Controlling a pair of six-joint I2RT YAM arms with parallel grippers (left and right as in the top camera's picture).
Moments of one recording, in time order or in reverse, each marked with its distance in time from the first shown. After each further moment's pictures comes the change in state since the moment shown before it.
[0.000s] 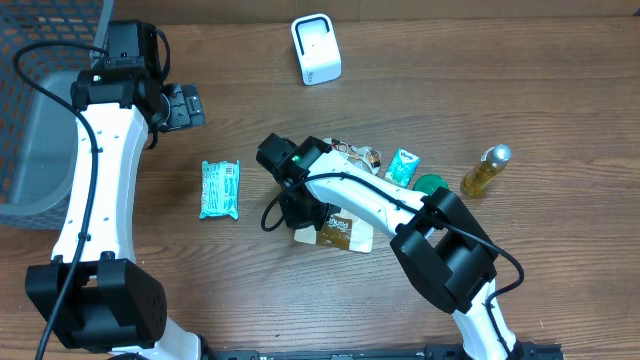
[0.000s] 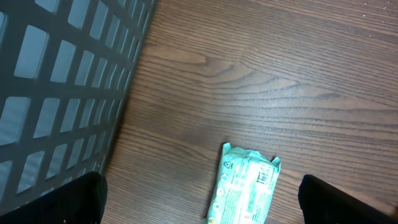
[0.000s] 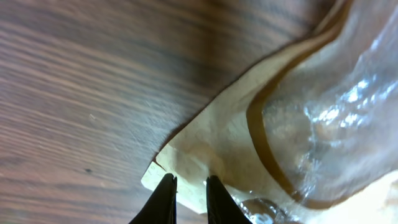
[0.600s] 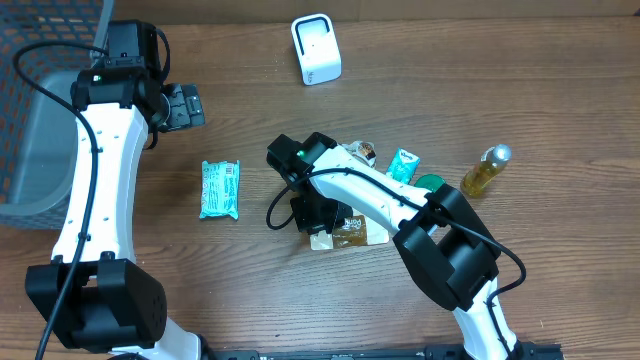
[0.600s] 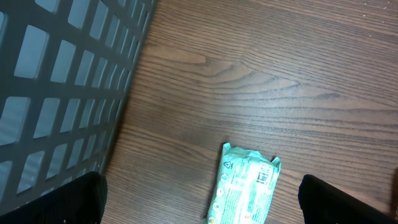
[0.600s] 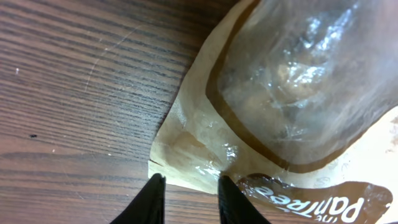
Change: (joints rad) left arm 0.000 0.000 0.000 0.000 0.000 0.000; right arm -0.024 0.000 0.000 -0.131 -0.017 -0.005
